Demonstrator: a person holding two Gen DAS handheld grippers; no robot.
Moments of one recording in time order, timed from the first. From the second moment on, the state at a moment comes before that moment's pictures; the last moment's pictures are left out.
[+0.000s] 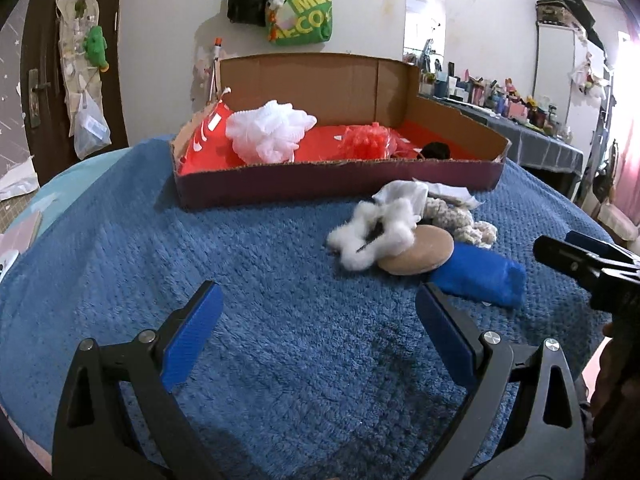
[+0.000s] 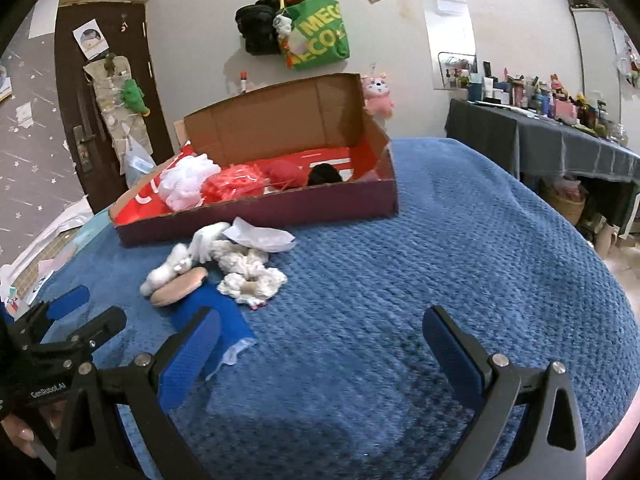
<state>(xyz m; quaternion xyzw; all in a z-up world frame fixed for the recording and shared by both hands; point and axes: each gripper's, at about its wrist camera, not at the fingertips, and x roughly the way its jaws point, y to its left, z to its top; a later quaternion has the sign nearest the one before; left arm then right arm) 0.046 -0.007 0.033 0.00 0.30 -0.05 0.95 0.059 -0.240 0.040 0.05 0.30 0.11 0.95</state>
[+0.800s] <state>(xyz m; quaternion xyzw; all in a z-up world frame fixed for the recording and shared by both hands) 0.050 -0.007 0.034 0.00 0.30 -0.05 0.95 0.063 -0.241 0.036 0.04 0.31 0.10 0.95</state>
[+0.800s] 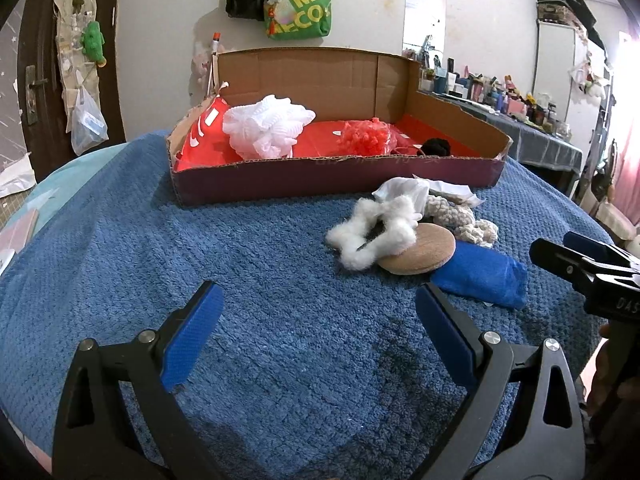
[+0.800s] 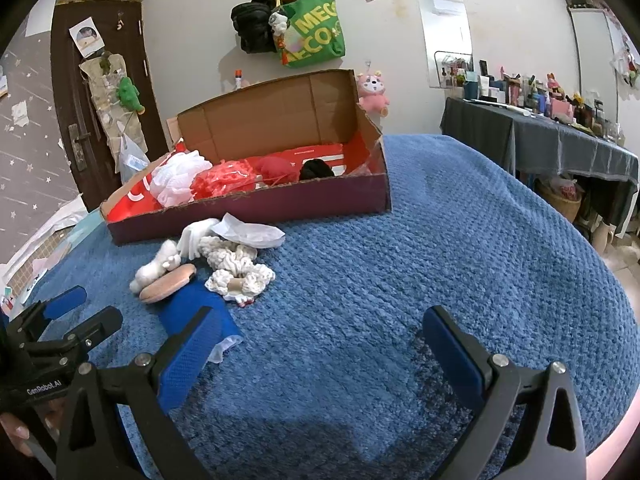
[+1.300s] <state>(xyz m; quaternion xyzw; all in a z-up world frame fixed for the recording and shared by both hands) 0.077 0.000 0.056 -0.01 0.33 -0.09 0.94 0.083 -0.227 0.054 0.03 0.31 0.11 0.94</state>
